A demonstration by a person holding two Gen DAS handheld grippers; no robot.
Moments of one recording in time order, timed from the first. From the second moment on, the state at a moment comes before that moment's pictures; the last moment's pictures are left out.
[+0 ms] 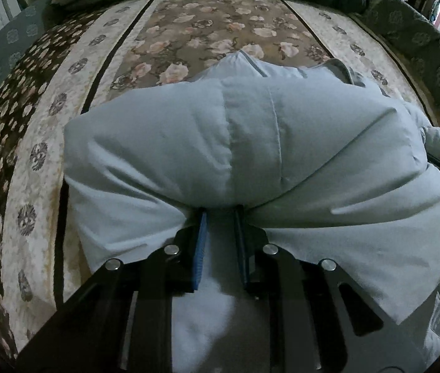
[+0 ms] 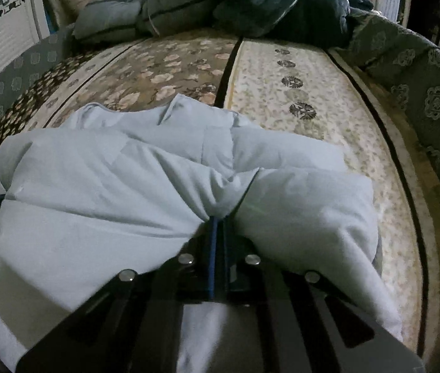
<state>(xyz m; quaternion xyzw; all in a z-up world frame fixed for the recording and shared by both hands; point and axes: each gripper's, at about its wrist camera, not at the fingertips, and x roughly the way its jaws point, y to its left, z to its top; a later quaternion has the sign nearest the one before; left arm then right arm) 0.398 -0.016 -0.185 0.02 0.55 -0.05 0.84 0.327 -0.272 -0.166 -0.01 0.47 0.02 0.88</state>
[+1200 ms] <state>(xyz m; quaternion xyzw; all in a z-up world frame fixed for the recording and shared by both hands) 0.370 -0.116 -0.176 0.07 0.52 -0.10 0.84 0.278 -0.327 -0.175 0.04 0.49 0.05 0.87</state>
